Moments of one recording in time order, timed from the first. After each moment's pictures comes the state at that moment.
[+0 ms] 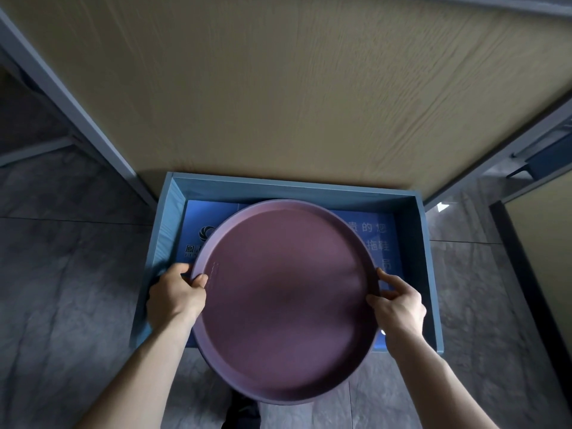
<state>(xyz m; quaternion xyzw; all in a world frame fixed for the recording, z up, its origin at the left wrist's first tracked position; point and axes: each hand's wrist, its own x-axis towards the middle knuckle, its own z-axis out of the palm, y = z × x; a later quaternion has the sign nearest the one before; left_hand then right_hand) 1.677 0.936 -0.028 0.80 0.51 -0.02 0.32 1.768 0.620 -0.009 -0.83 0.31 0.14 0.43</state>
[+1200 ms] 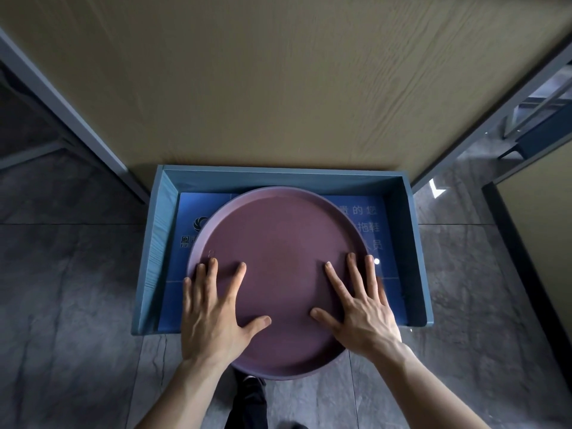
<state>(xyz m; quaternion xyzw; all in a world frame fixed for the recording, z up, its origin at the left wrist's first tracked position) 1.630 0.869 -0.038 0.98 0.18 -0.06 0.11 1.718 0.614 -0.050 -0.97 -0.18 0.15 0.06</state>
